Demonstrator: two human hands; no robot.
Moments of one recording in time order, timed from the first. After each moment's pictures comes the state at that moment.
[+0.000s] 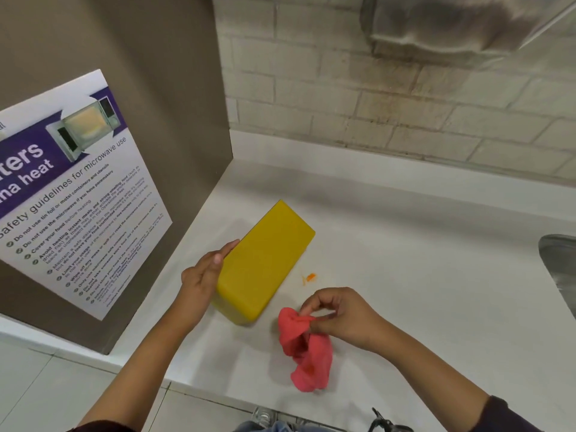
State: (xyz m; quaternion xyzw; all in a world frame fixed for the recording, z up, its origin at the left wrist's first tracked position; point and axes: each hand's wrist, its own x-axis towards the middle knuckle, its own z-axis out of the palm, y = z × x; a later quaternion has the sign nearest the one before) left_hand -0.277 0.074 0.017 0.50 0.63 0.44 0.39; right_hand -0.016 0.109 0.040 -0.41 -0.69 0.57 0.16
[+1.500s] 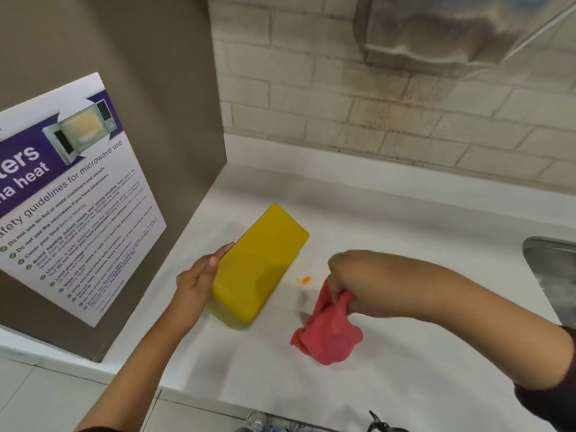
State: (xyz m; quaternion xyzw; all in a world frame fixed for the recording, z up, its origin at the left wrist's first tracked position) left_hand -0.282 0.076 0.011 0.50 0.62 0.45 0.39; right_hand -0.016 0.129 0.157 -0.29 -0.93 0.13 -0.17
